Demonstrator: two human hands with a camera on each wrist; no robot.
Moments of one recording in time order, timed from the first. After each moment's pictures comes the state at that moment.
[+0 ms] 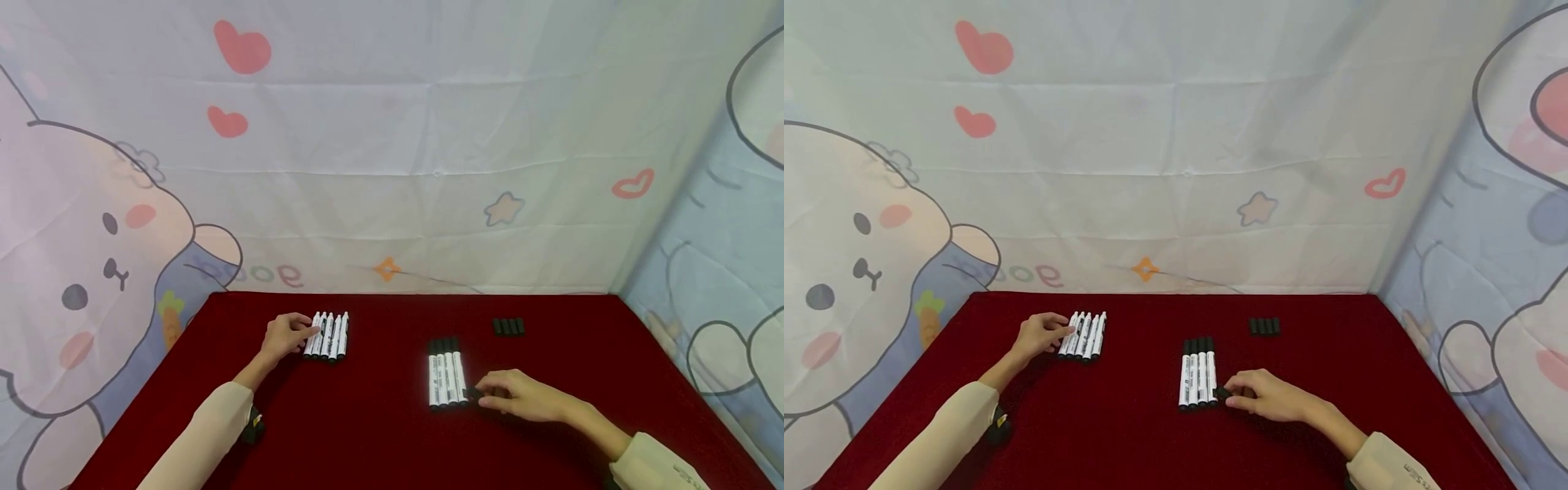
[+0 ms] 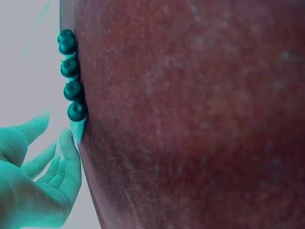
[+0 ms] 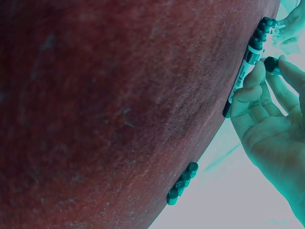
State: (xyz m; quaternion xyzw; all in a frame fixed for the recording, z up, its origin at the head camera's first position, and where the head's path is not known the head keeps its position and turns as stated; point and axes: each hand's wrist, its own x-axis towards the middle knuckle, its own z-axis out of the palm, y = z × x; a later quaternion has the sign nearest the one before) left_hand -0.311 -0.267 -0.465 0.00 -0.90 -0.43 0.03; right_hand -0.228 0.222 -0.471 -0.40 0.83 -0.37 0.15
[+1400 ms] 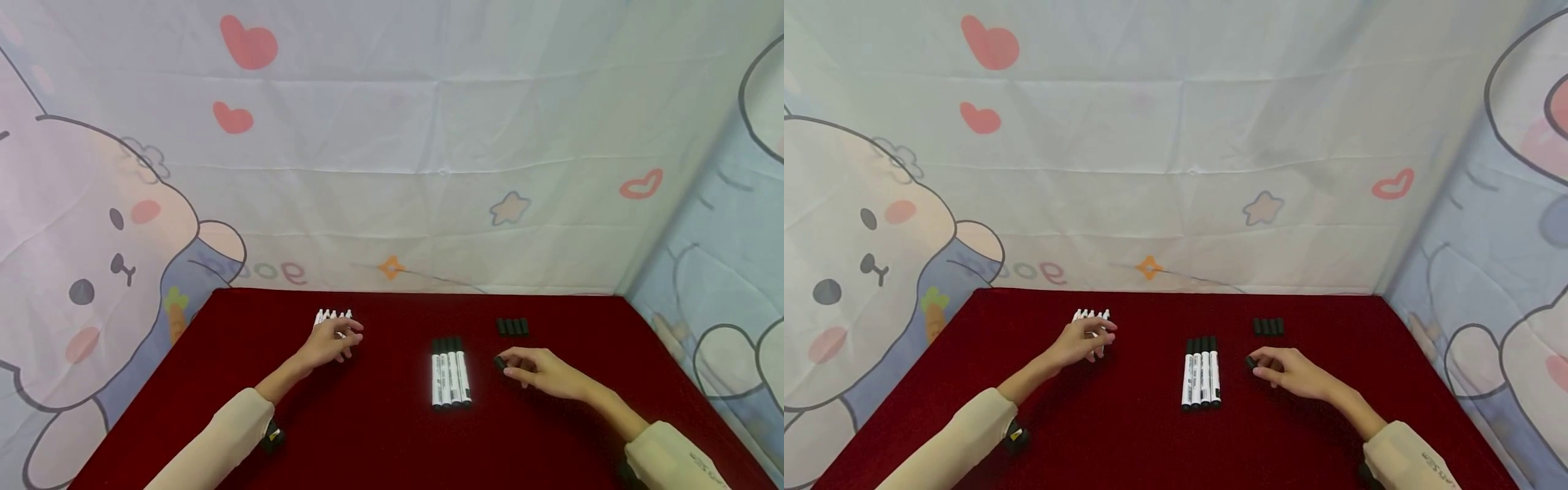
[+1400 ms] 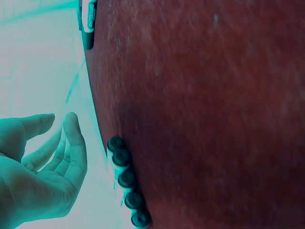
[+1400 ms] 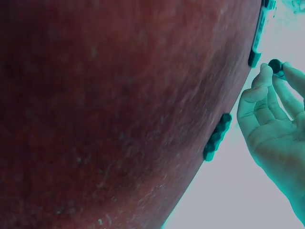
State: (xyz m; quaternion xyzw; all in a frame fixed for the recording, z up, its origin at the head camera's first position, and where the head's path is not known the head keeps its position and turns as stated) left_hand -0.281 -0.197 -0.443 -0.14 -0.87 -0.47 -0.07; right_hand -0.258 0.263 -0.474 -0.32 0.86 -0.39 0.11
